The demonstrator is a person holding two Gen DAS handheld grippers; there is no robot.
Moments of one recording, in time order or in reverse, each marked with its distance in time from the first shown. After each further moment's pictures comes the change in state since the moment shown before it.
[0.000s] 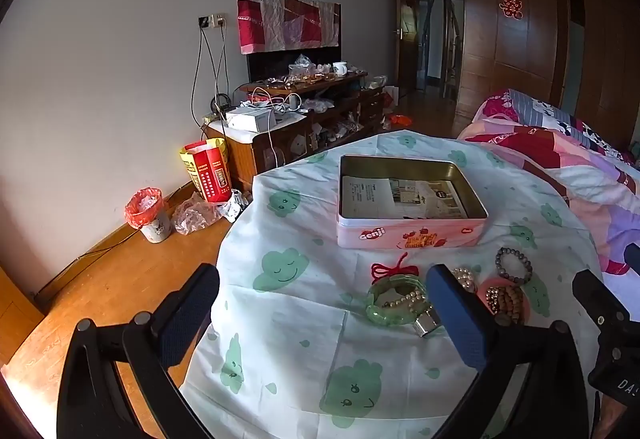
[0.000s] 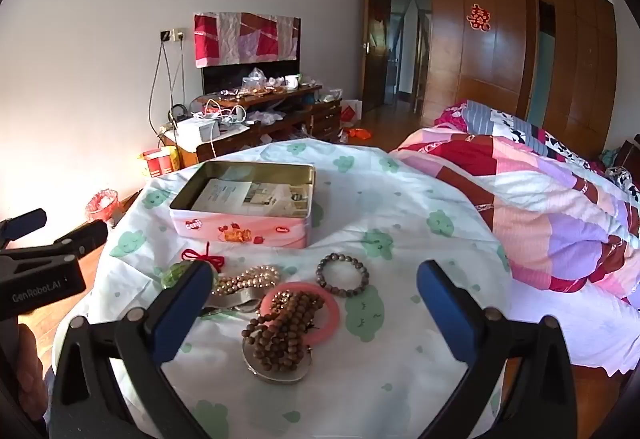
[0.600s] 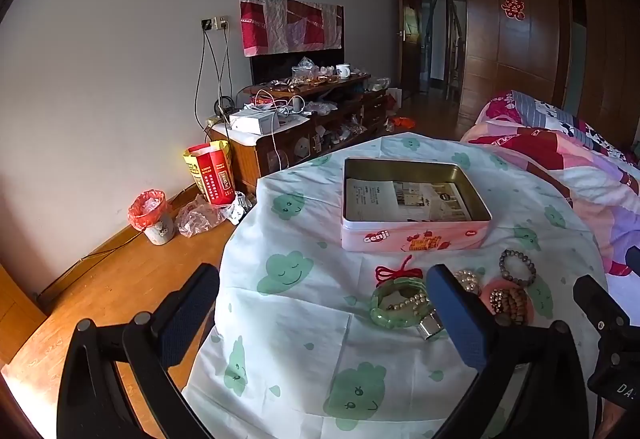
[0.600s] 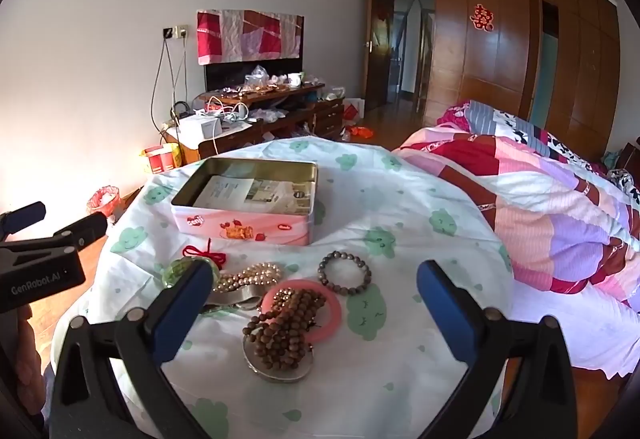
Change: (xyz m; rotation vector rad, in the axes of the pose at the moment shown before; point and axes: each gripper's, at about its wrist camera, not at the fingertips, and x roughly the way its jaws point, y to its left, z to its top) left arm 0.001 0.000 0.001 0.006 -0.007 0.019; right arm 0.002 0.002 -0.001 -0.008 0.000 -0.005
